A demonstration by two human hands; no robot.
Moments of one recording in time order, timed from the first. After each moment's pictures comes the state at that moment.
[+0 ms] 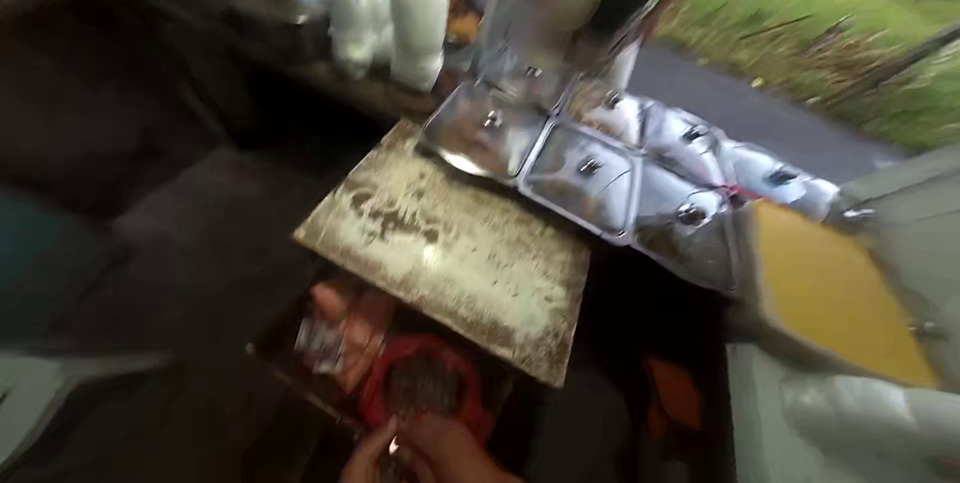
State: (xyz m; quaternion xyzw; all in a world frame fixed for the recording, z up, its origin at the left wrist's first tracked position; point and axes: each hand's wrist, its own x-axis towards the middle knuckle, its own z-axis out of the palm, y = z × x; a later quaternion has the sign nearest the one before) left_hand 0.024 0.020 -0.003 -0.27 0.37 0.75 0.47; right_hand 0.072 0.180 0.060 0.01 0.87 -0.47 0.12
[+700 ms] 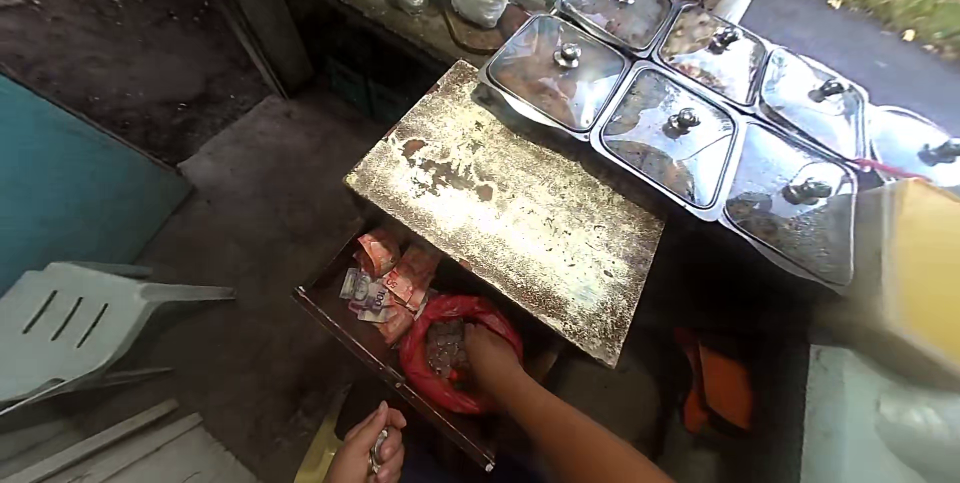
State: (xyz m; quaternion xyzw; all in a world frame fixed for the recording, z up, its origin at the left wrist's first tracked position) left_hand 0.042 -0.066 -0.035 -0.24 0.33 0.79 0.47; right_hand 0.002 0.196 -0.028 0.16 0.89 -0.14 0.41
